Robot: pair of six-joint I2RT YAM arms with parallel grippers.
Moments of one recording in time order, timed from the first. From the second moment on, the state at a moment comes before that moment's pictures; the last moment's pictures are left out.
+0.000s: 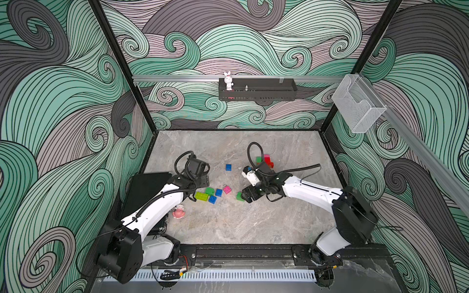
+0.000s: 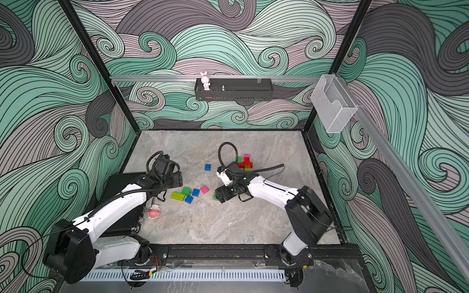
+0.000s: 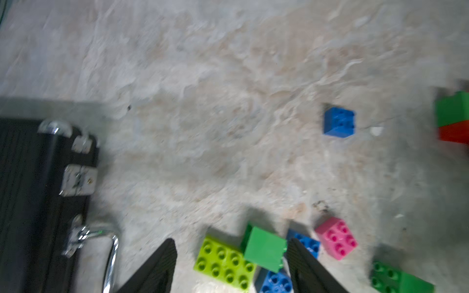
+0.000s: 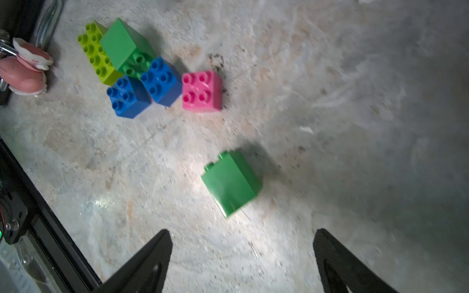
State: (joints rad) left arm -0.40 1.20 0.78 -0.56 -0.30 -0.52; right arm 0.77 1.66 1.03 -0.44 -0.21 0.13
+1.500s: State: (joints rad) left arm -0.32 1.20 0.76 -0.53 -0.07 -0.59; right arm 0.90 1.94 1.37 -0.52 -0.10 0.16
